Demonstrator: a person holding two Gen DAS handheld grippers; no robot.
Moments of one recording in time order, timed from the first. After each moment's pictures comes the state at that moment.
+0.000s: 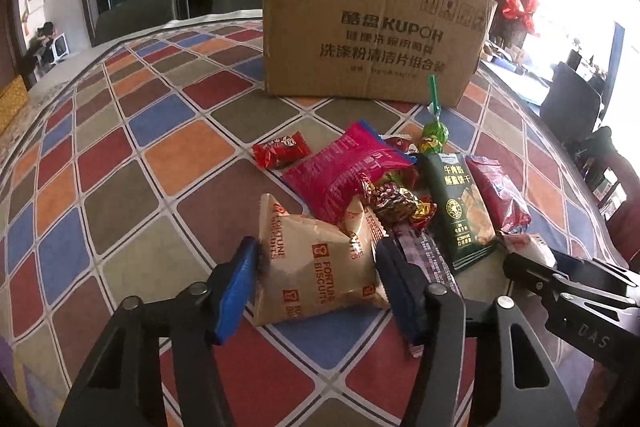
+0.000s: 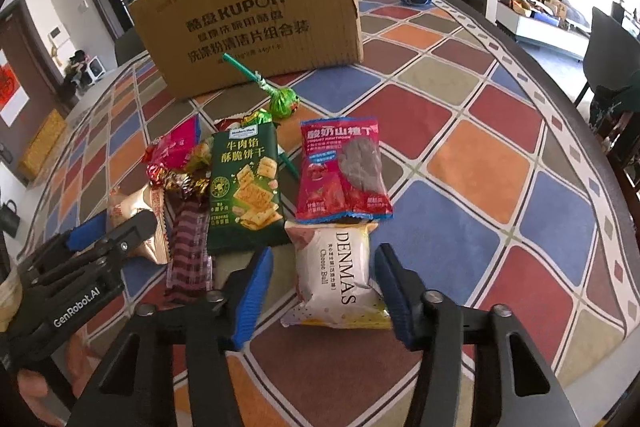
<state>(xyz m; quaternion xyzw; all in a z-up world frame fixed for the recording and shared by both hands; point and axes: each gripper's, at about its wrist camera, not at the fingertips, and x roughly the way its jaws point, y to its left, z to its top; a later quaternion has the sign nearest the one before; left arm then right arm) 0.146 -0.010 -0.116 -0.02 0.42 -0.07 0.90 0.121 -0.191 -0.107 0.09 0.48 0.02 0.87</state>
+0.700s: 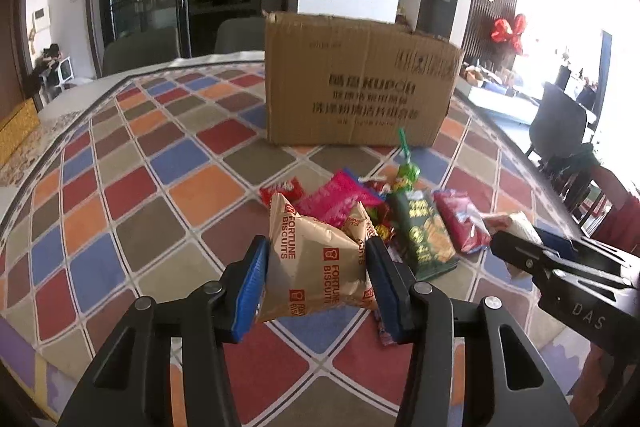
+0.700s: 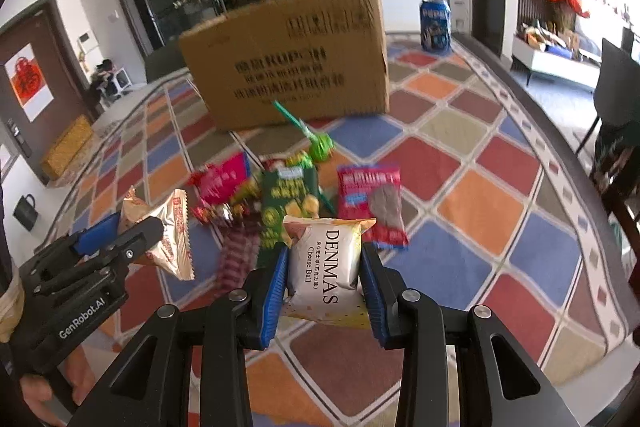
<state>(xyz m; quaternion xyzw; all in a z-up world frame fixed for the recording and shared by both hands) 0.118 -0.009 -0.069 -0.02 0.36 -0.08 0.93 0.105 -0.181 -0.064 0.07 0.42 0.05 0.90</state>
